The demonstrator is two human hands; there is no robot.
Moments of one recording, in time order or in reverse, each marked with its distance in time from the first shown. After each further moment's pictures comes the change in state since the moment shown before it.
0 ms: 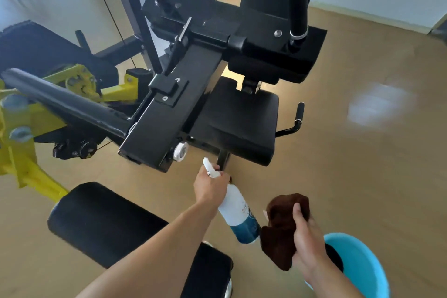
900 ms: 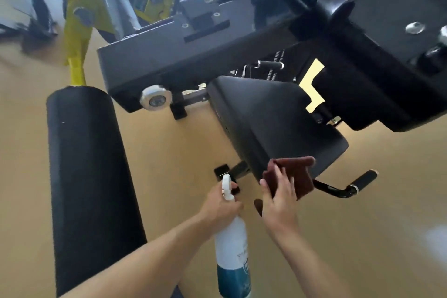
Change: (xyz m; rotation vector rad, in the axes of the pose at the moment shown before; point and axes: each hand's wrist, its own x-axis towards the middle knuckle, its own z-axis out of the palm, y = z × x) left_hand 0.032 -0.042 0.116 -0.197 0.054 -0.136; right_hand 0.184 -0.076 0.094 -1.264 -0.702 -0.792
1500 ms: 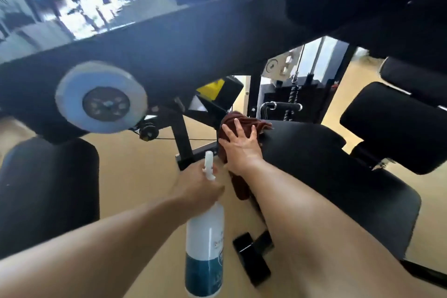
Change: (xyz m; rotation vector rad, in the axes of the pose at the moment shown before) left_hand 0.138 0.069 -0.109 0.313 0.366 0.289; right_hand 0.302 -0.112 0.141 -1.113 -0.063 -0.649
